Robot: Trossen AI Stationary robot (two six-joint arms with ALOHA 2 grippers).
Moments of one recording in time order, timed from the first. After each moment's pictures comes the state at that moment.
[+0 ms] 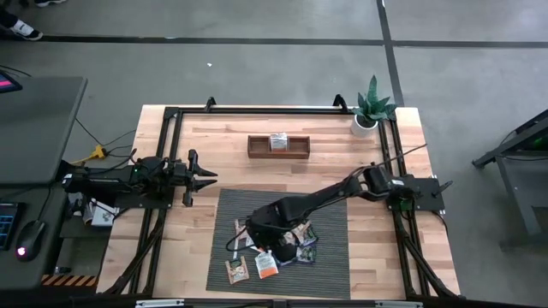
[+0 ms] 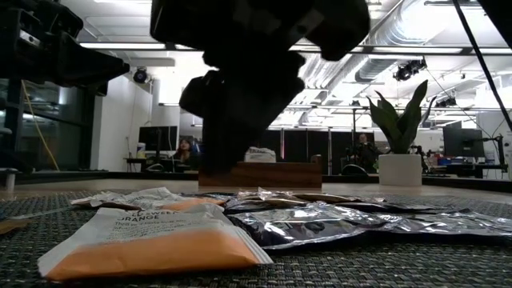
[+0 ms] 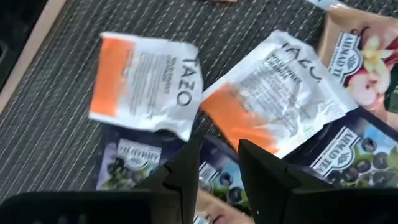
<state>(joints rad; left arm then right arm) -0.03 0.01 0.02 0.01 -0.04 0.02 0.29 2.30 1.89 -0.77 -0.23 -0.17</state>
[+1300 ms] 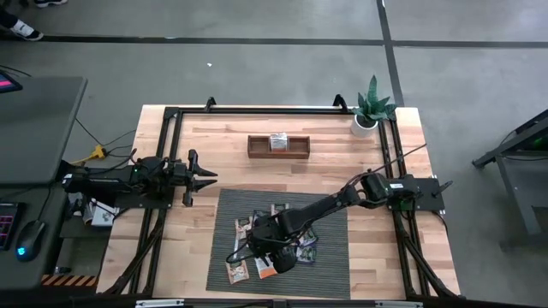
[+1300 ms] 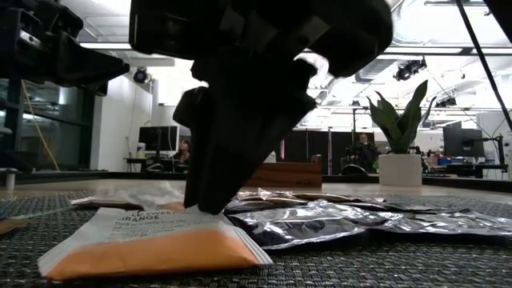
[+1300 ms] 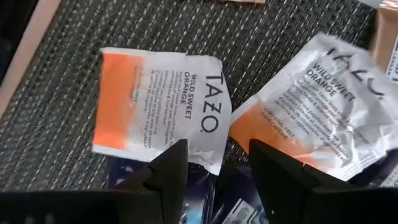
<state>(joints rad) -0.03 0.01 0.02 0.01 -0.04 0.02 0.35 2.36 1.90 -0.71 -0.17 -0.06</state>
